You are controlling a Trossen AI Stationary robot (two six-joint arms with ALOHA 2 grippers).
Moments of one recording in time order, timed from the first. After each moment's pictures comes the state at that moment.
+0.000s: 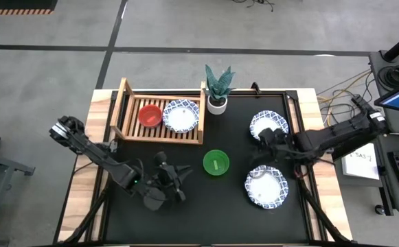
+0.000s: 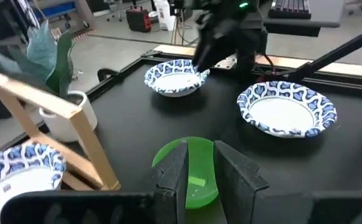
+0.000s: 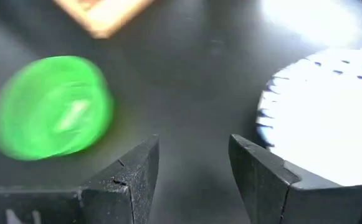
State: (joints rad) left arm -0.61 1.54 1.05 -0.11 -1.04 -0.50; right arm 0.23 1.03 0.71 -0.77 0.51 1.00
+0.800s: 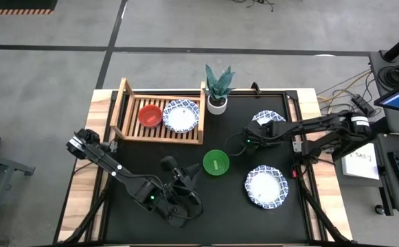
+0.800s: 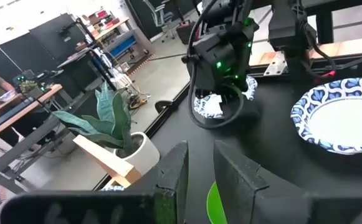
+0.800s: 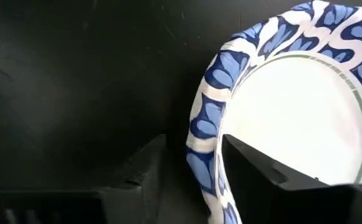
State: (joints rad) left arm -0.61 1.80 1.53 -0.55 -1.28 -0.41; right arm -0.14 1.38 0.70 -0.70 0.36 0.70
